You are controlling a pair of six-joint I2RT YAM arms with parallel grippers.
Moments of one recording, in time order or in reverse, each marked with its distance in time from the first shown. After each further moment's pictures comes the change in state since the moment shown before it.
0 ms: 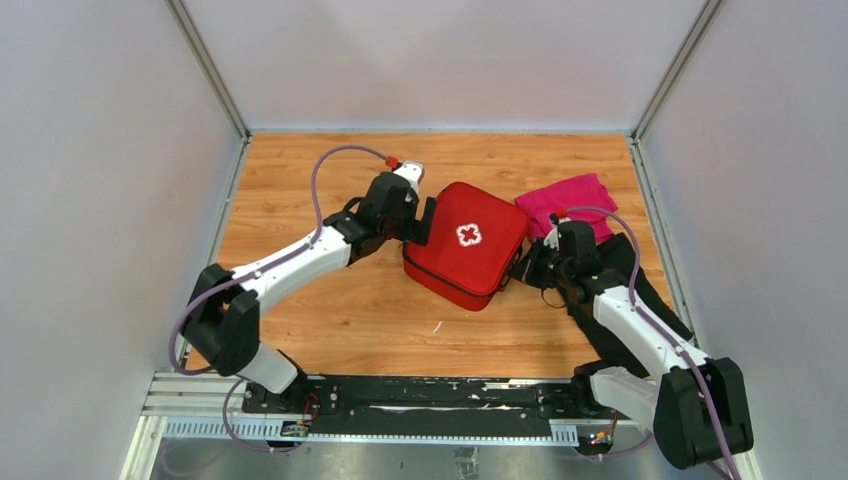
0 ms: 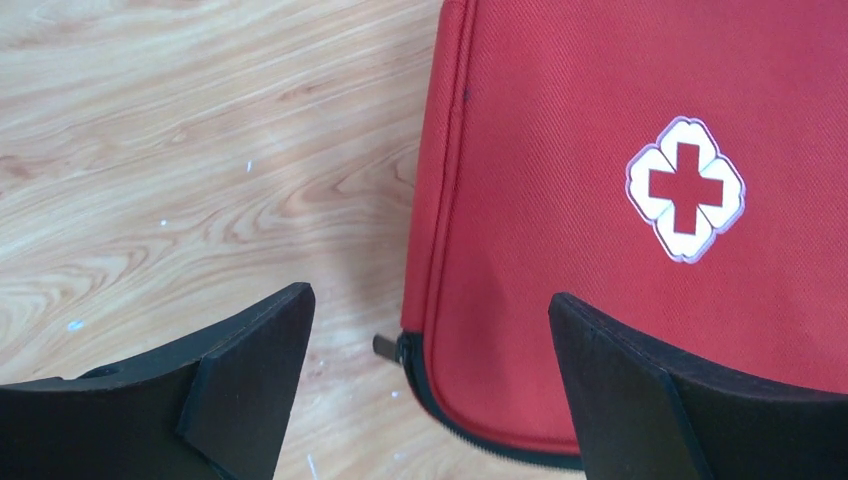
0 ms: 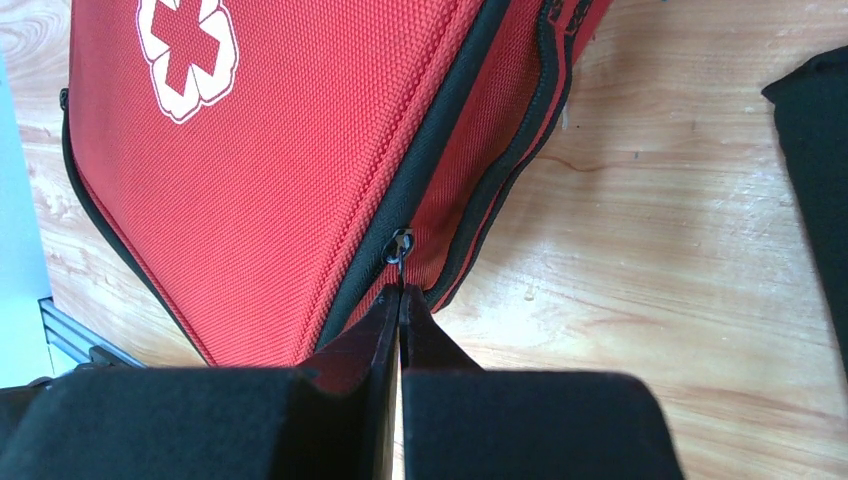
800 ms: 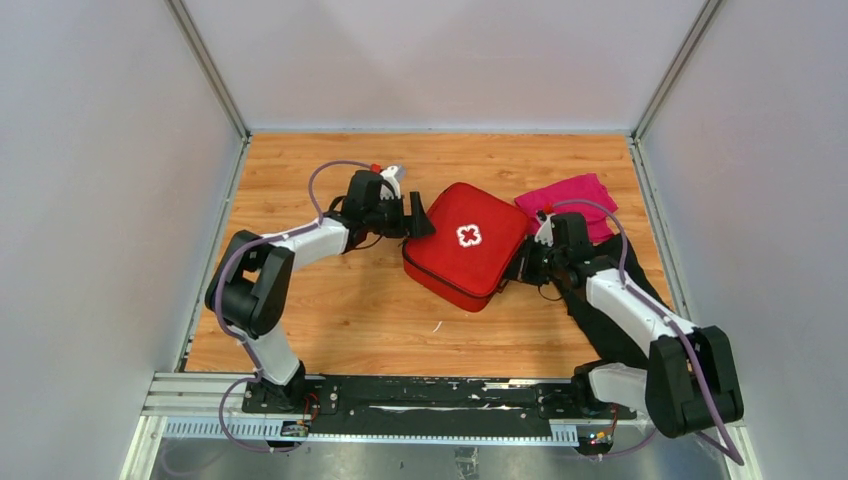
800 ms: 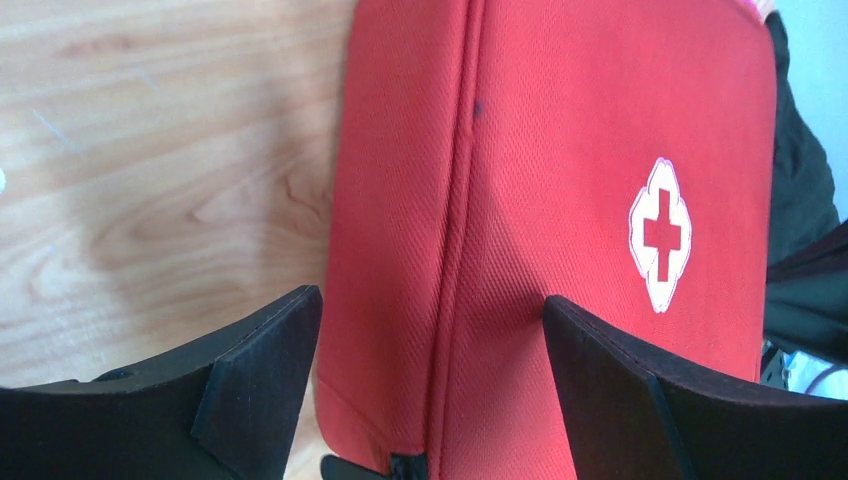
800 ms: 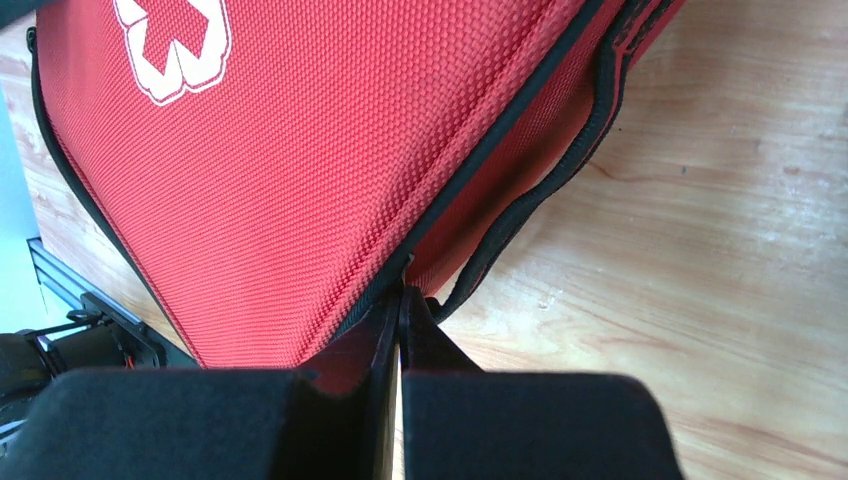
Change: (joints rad) left arm 0.238 0.258 -0.052 0.336 0.581 -0.231; right arm -0.008 0.112 0.045 -0.016 -0.099 -0.067
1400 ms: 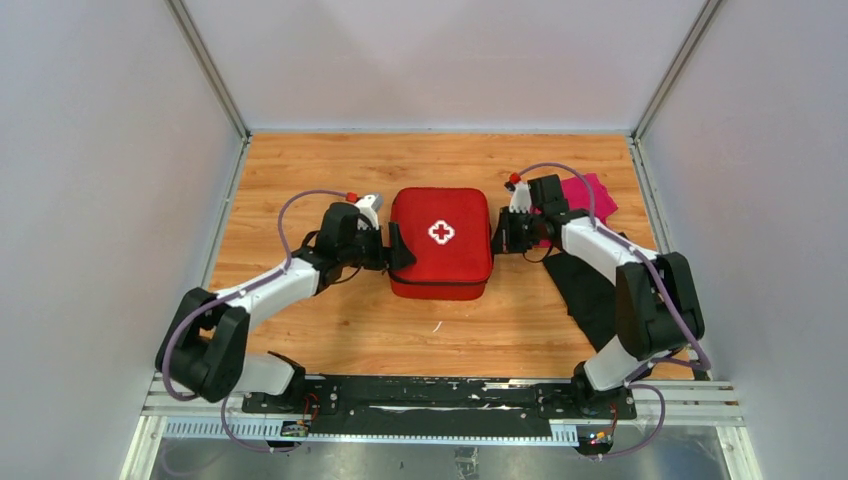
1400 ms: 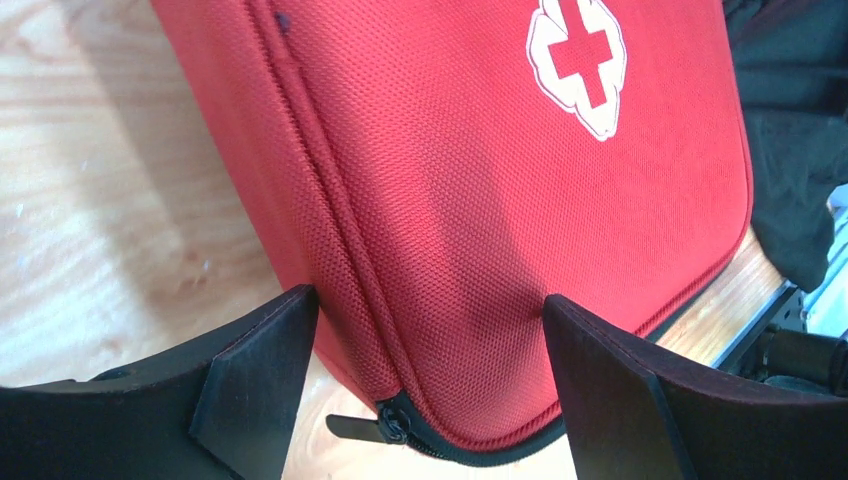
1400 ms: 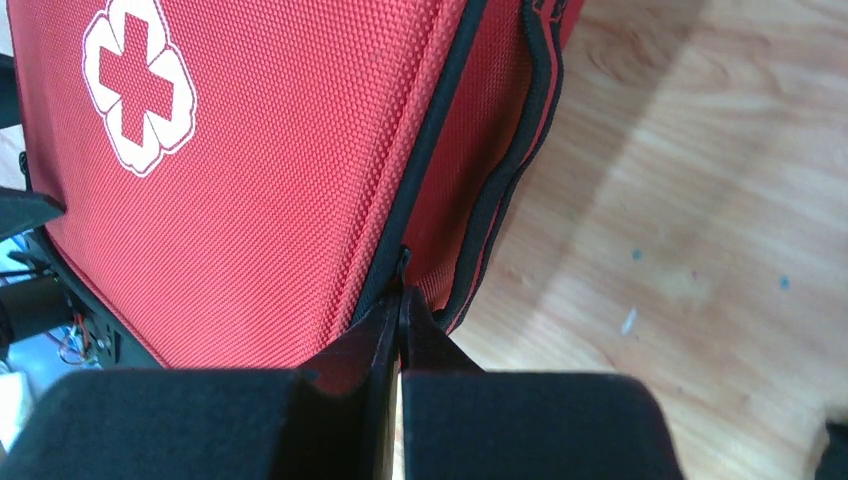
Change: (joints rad) left arm -0.012 -0.344 -0.334 -0.019 -0.034 -0.007; right arm 0.018 0.382 0.353 -0.092 -0.111 -0.237
